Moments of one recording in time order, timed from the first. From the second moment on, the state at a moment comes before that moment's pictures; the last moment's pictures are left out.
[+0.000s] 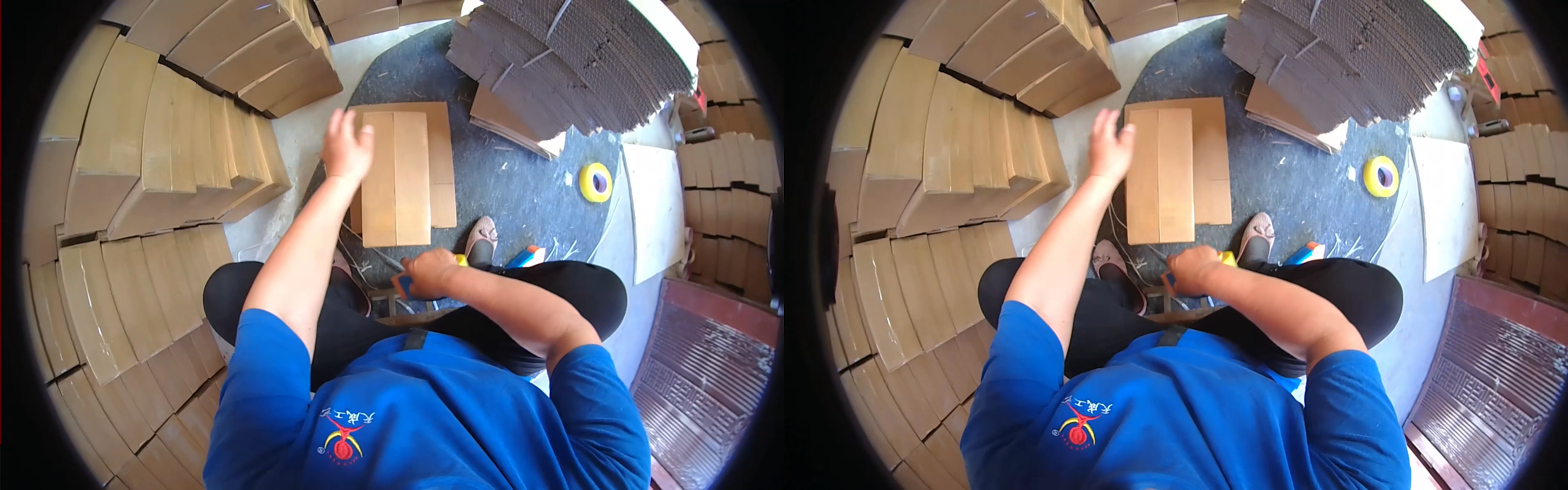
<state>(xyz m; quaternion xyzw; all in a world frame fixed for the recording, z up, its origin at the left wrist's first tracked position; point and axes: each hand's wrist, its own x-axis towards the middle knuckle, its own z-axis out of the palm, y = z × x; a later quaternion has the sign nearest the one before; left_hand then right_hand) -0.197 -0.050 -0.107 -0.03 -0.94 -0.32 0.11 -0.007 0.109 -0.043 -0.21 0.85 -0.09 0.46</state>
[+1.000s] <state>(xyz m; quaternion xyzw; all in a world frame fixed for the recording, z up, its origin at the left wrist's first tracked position) -0.151 -0.061 -0.102 0.04 -0.66 -0.75 0.02 -0.050 0.185 -0.023 -0.22 0.87 -0.08 0.43</state>
